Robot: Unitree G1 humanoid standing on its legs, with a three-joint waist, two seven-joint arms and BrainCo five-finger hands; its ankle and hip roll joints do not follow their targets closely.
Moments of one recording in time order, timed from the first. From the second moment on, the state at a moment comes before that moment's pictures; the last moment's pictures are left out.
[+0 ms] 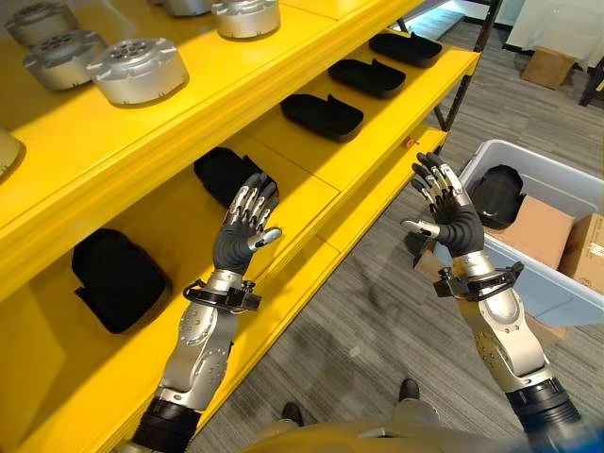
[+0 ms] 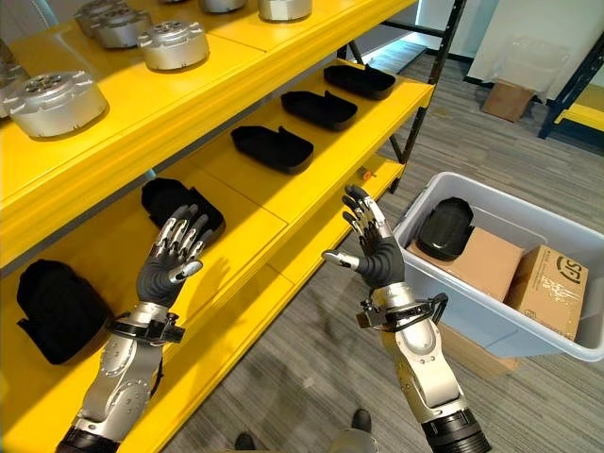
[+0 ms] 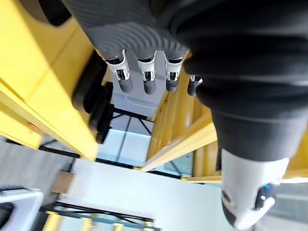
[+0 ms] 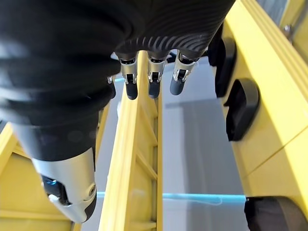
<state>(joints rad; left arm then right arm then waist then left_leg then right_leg) 0.06 0.33 -0.19 -0.16 -0.68 -0.31 -0.07 -0.04 -0.40 0.23 -0.18 0.41 -0.30 -0.01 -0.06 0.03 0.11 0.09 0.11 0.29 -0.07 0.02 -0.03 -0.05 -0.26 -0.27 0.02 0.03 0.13</state>
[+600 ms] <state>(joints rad) 0.13 0.29 -0.12 -0.14 -0.72 -0.31 -0.06 0.02 -0.40 0.21 -0.21 0.45 -0.32 0.02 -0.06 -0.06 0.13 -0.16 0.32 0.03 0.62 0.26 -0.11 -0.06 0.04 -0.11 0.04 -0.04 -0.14</state>
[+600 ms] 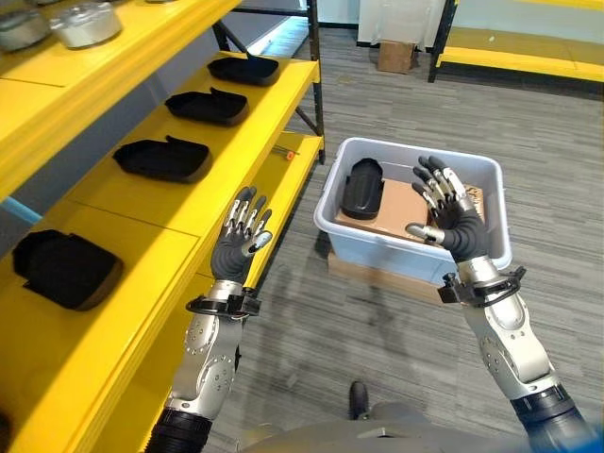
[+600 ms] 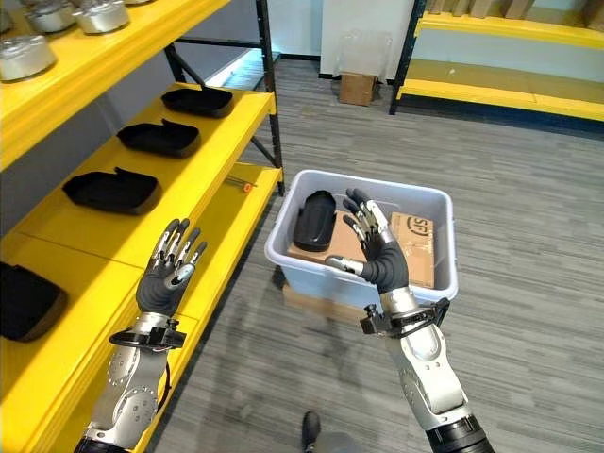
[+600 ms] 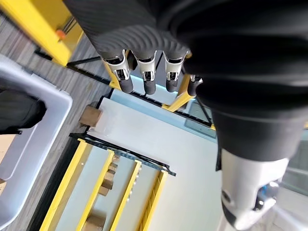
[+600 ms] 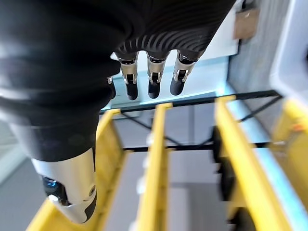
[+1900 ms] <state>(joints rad) 0.07 0.36 -0.16 -0.08 -0.69 -0.33 0.01 -0.08 -0.36 0.29 -0.14 0.42 -0.29 0.04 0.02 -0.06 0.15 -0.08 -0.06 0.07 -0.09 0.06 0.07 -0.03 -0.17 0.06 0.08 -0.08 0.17</state>
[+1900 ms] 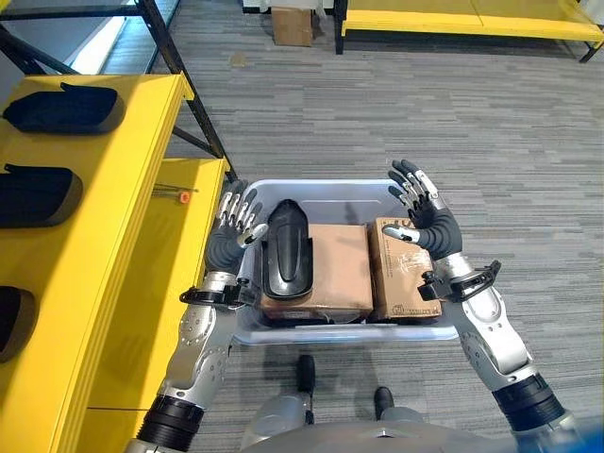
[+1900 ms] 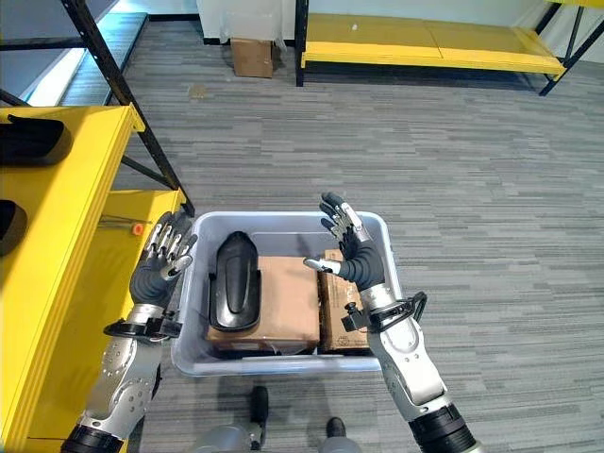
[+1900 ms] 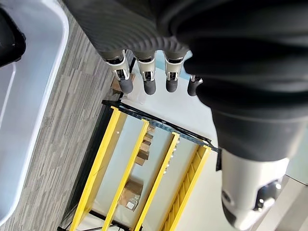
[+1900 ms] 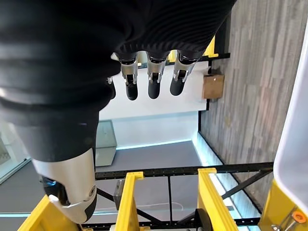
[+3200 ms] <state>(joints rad) 0.02 0.31 -0.17 -0.13 -0.72 -0.30 -0.02 -0.05 -0.43 0.24 -0.22 0.49 -0.31 0.03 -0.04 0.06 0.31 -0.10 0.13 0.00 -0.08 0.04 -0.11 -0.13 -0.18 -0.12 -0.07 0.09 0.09</state>
